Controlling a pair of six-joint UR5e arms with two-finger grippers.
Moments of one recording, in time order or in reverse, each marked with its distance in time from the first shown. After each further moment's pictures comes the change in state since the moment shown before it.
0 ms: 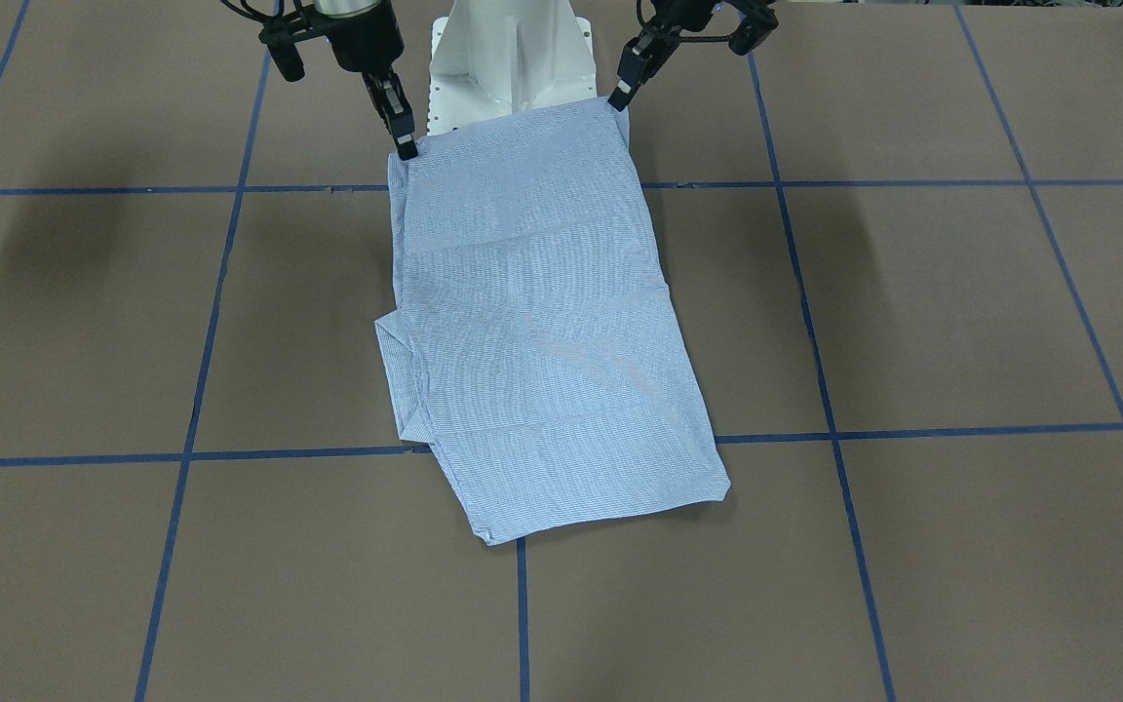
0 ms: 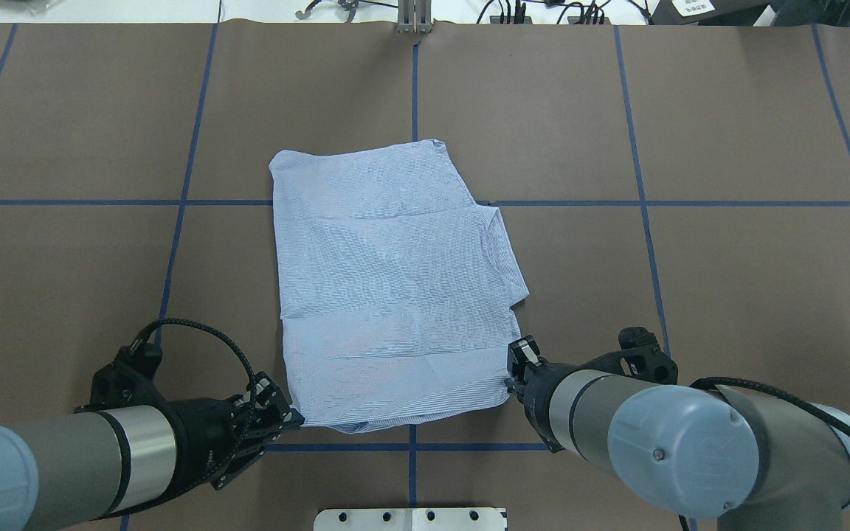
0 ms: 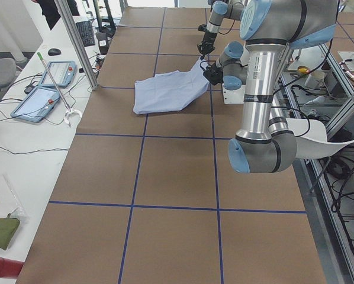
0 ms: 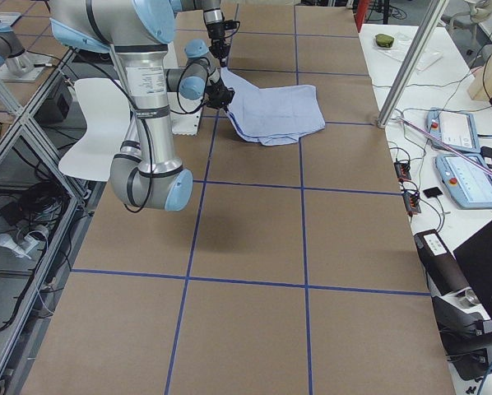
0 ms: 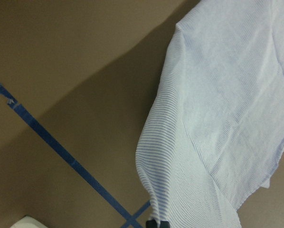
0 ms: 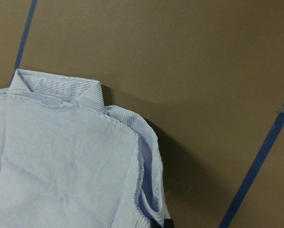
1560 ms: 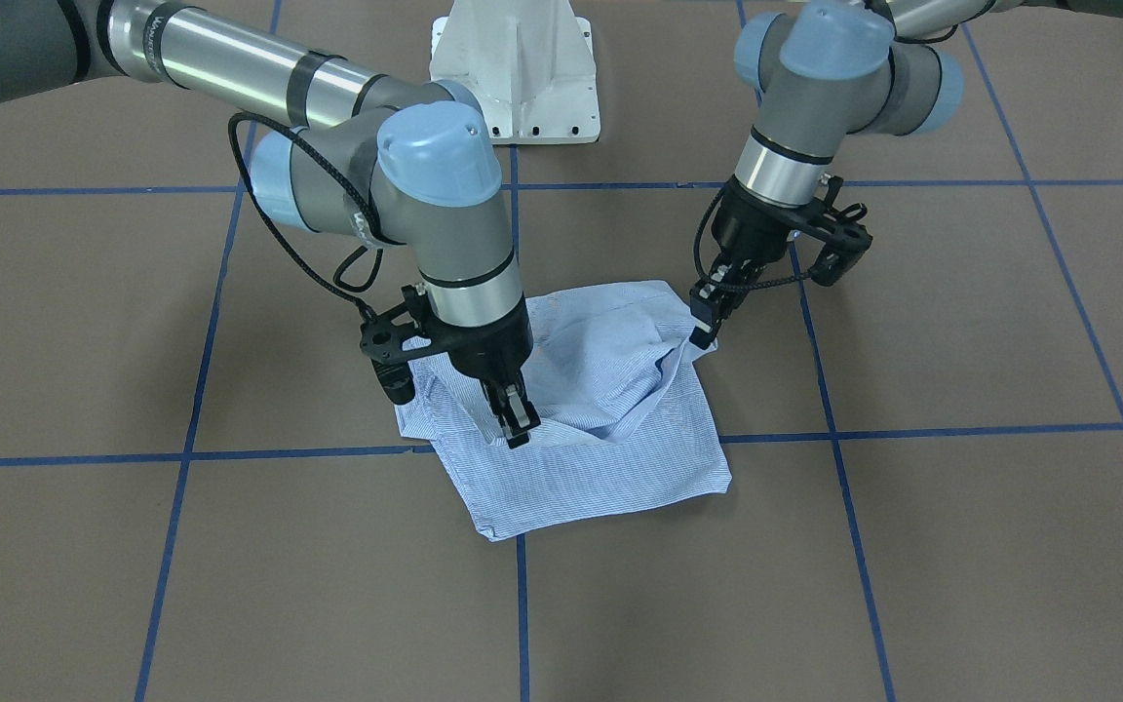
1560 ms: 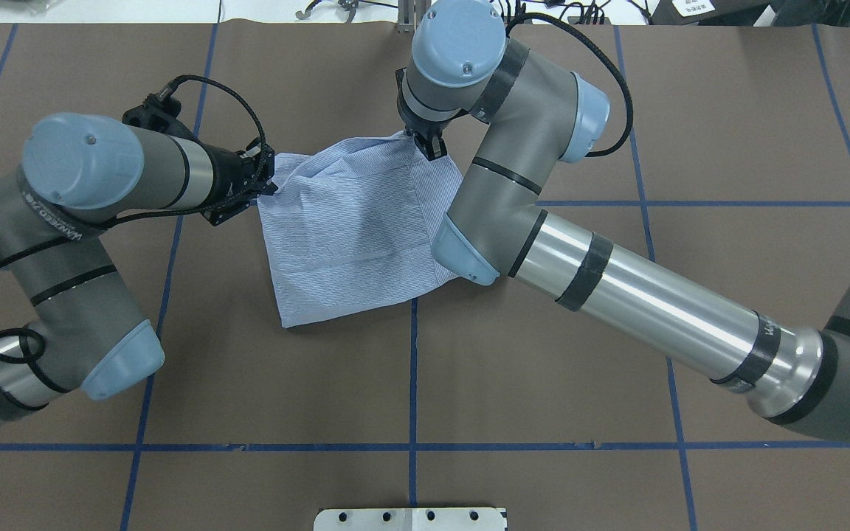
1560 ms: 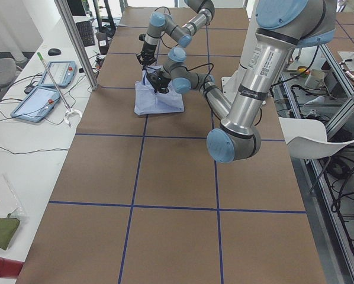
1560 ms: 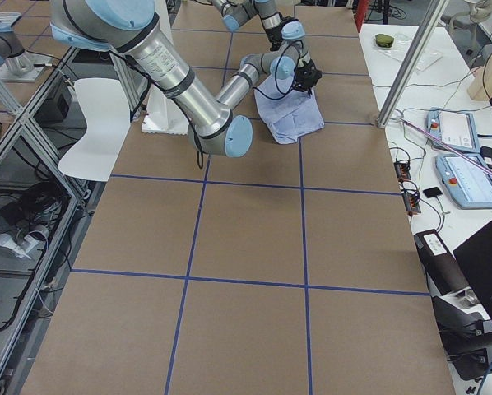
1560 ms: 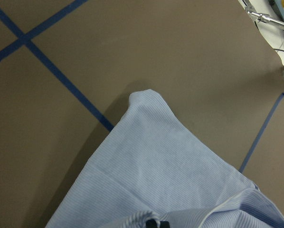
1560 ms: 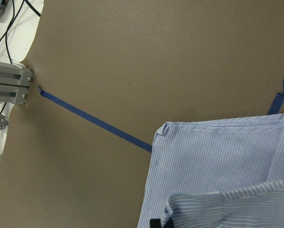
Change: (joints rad) left arm -0.527 -0.298 0.550 -0.069 -0.211 0.417; right arm 0.492 0.657 -1.008 0.343 0.313 -0.282
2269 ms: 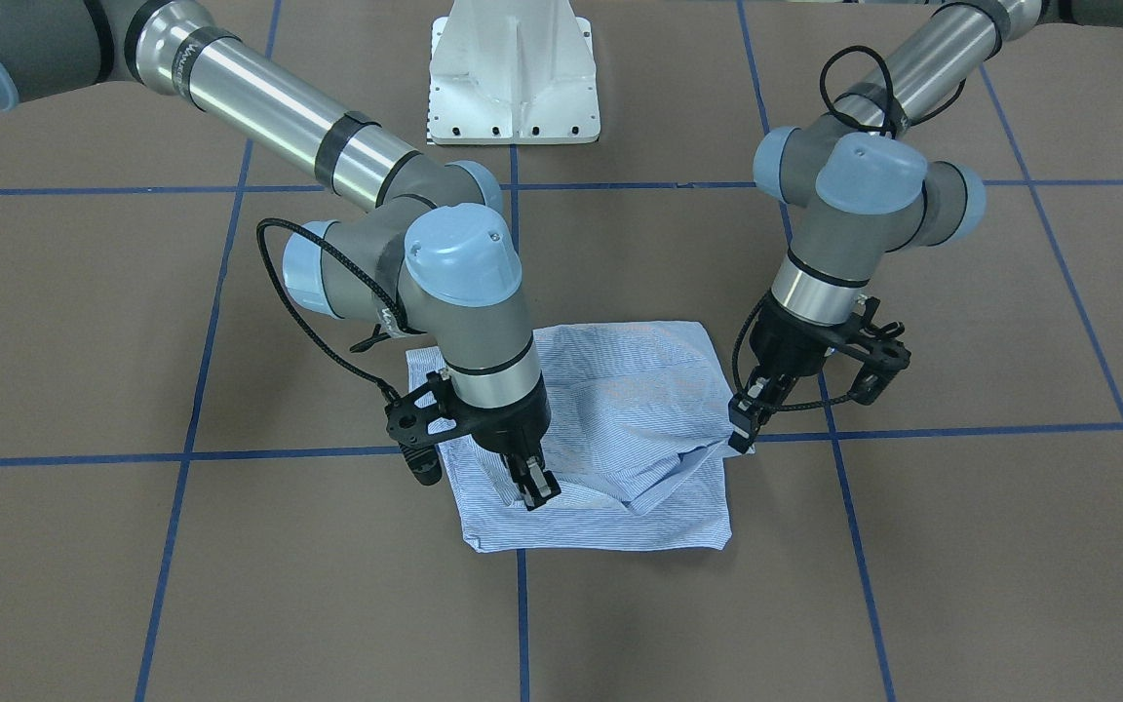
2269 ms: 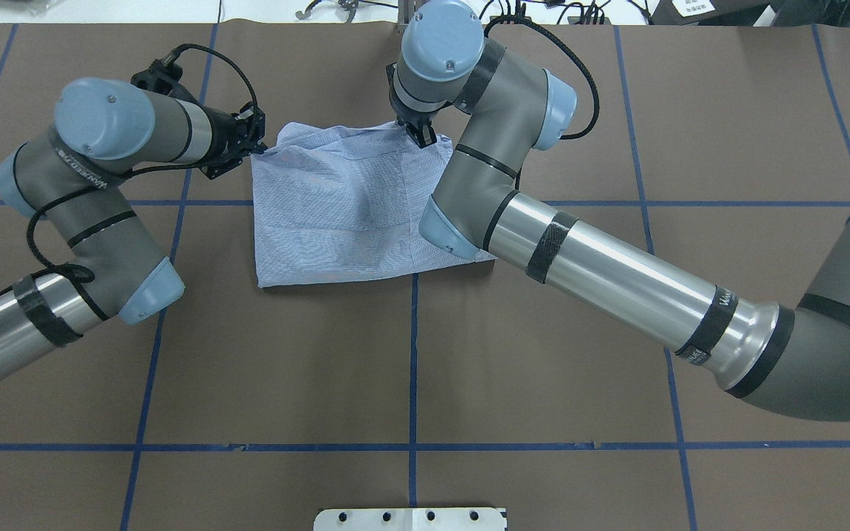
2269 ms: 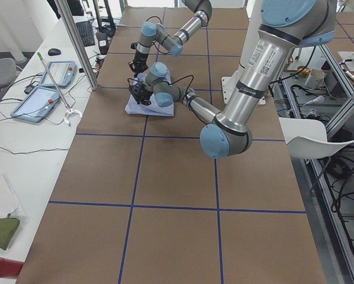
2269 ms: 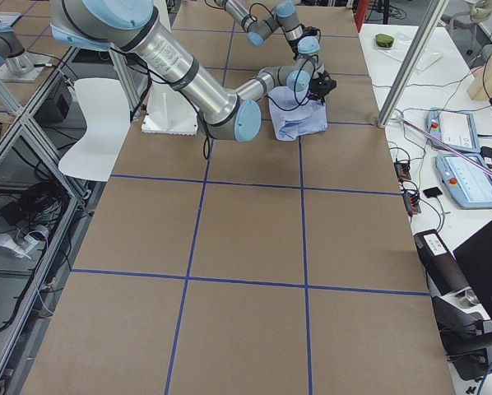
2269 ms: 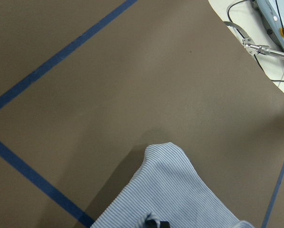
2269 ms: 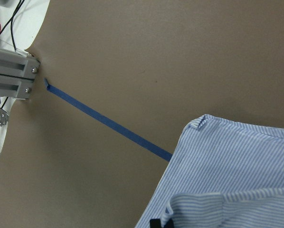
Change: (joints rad) left arm -0.085 -0.105 0.329 -0.226 -0.021 0.082; right arm 0.010 0.085 -0.258 0.185 0.002 -0.054
